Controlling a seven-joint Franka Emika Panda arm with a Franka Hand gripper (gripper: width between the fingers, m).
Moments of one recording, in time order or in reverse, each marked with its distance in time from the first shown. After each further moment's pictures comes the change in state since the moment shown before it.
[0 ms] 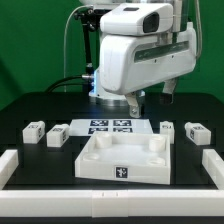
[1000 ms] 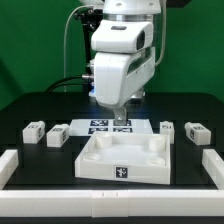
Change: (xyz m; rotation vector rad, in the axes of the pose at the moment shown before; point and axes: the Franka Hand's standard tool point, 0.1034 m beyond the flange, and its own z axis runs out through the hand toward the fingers) arm -0.066 -0.012 0.034 0.032 -0.013 -0.396
